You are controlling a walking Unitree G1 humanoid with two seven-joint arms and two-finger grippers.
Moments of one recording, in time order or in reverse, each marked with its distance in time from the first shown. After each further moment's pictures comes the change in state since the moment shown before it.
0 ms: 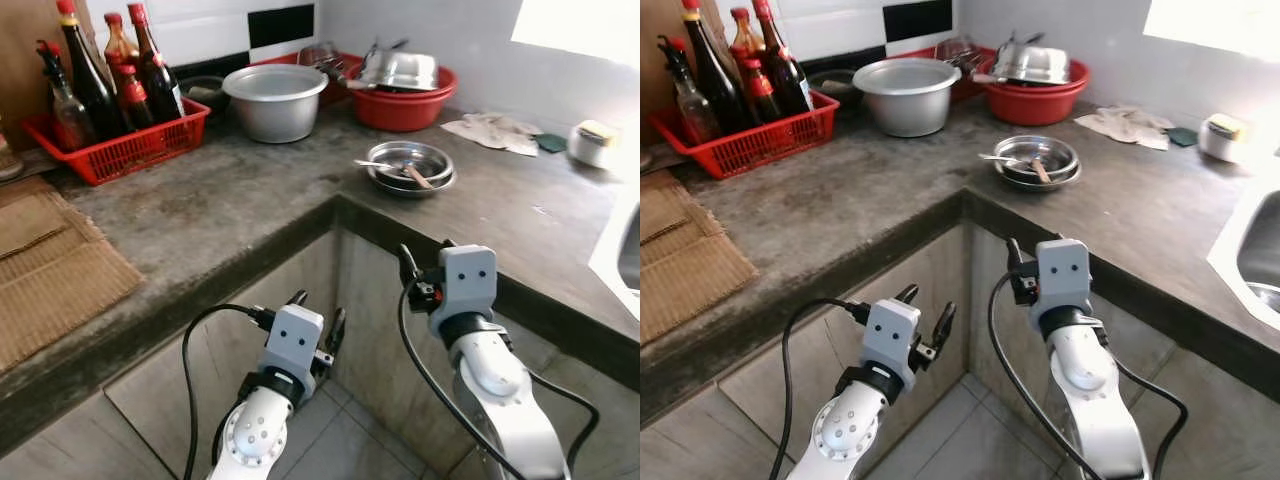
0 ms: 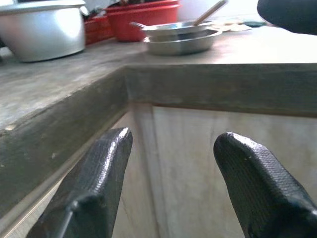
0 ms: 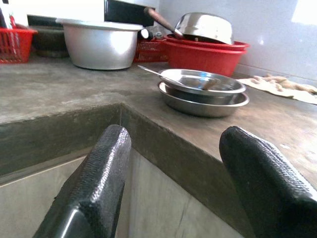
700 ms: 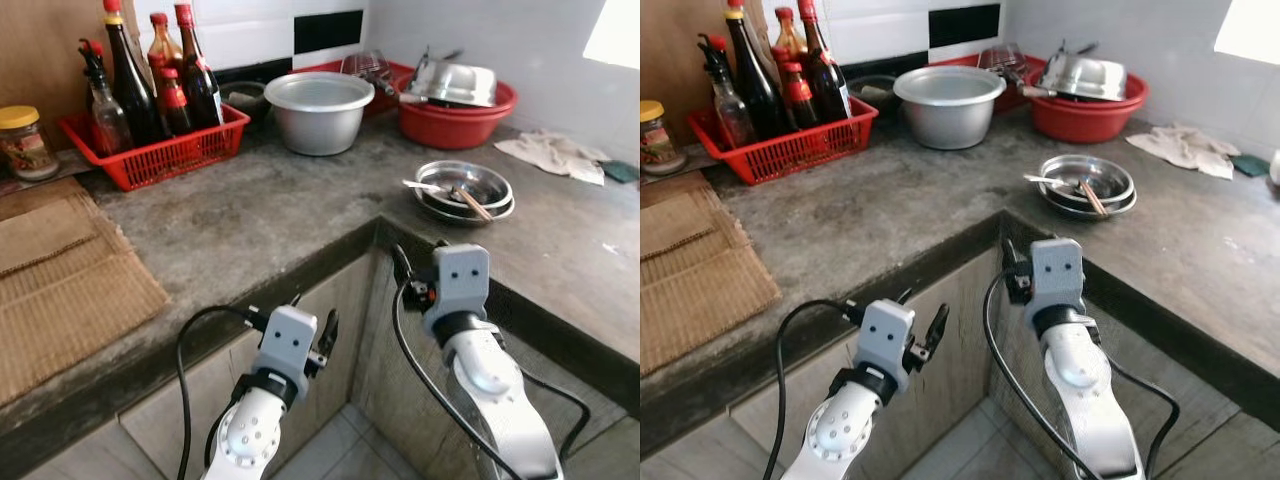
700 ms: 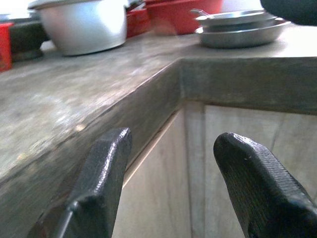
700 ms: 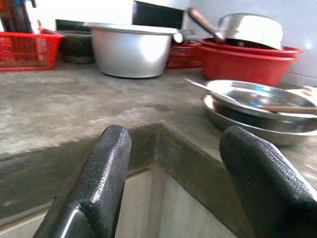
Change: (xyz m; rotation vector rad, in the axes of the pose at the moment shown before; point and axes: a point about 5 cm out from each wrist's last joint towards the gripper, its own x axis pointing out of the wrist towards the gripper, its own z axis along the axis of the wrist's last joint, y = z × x) left arm -0.002 0.004 -0.004 0.022 0.018 0.003; right arm 0.003 0.003 -0.001 0.011 0.009 0.006
